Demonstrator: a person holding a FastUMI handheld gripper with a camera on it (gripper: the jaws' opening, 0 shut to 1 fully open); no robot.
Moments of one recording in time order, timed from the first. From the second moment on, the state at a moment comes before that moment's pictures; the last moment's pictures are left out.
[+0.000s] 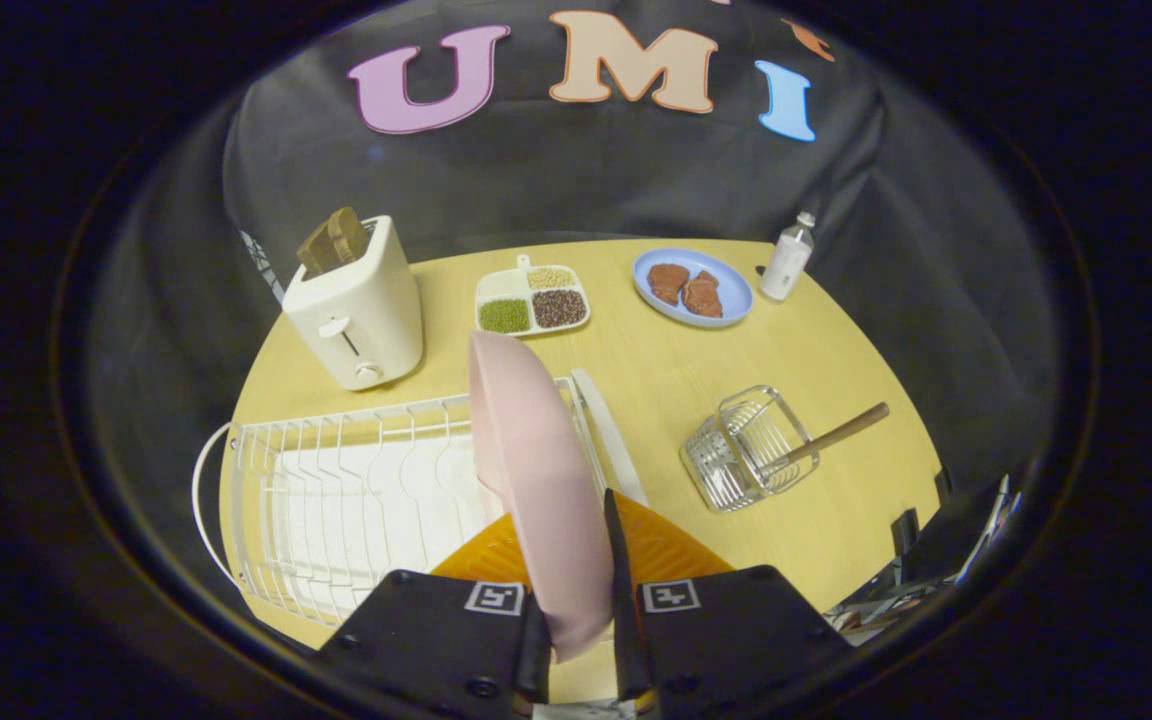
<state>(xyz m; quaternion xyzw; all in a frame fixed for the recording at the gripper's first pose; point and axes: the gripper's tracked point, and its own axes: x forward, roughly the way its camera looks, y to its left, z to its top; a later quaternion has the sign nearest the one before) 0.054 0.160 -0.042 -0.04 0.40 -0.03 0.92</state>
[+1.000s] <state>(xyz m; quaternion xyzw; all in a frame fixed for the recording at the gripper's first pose) -0.021 0.064 0.051 0.08 0.26 -0.12 0.95</state>
